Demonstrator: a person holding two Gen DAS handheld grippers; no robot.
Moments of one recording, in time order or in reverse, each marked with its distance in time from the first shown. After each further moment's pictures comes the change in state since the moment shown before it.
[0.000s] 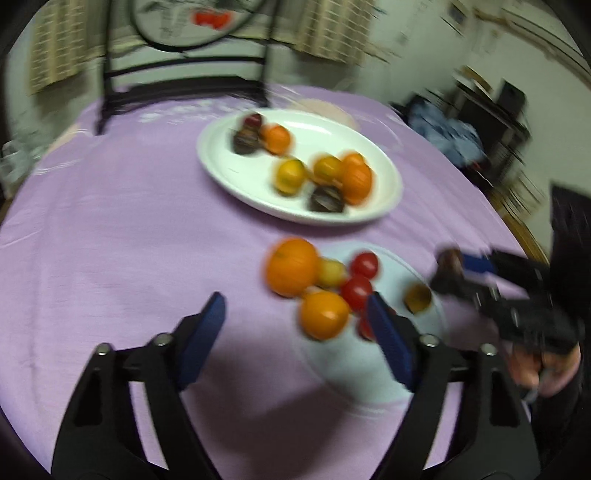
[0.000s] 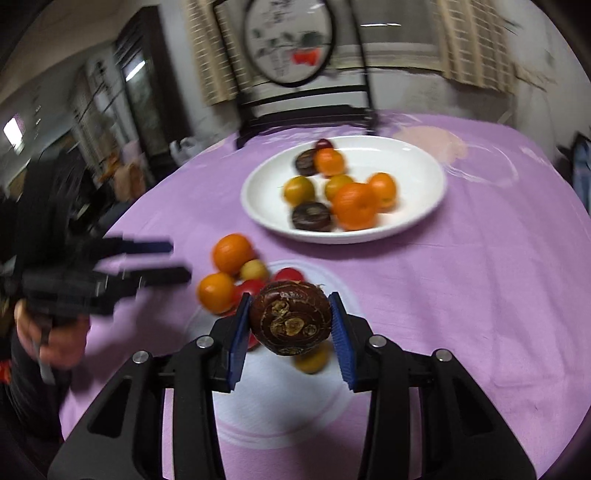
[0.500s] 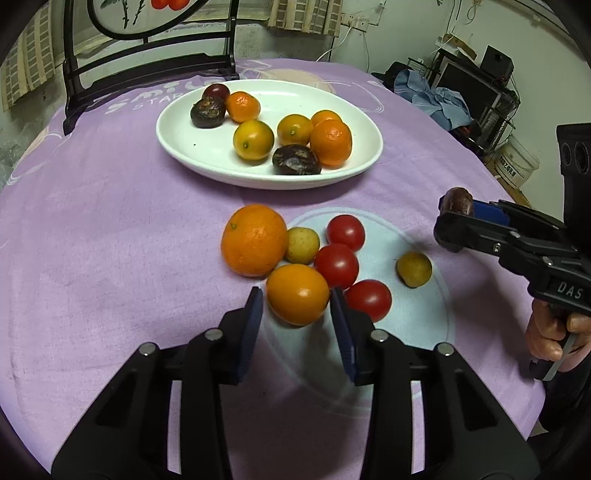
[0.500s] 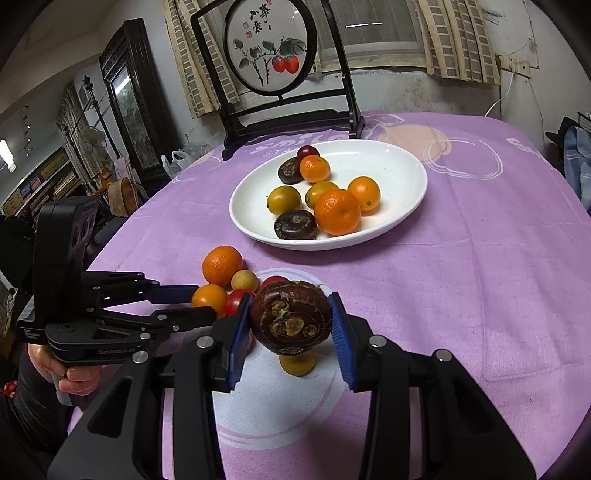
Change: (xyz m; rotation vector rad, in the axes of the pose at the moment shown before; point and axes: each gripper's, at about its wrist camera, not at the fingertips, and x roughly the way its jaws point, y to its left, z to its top) left arm 0.030 -0.018 -0.010 0.076 0.070 -0.006; right arm -0.009 -0.007 0.002 0.039 -0.019 -0.005
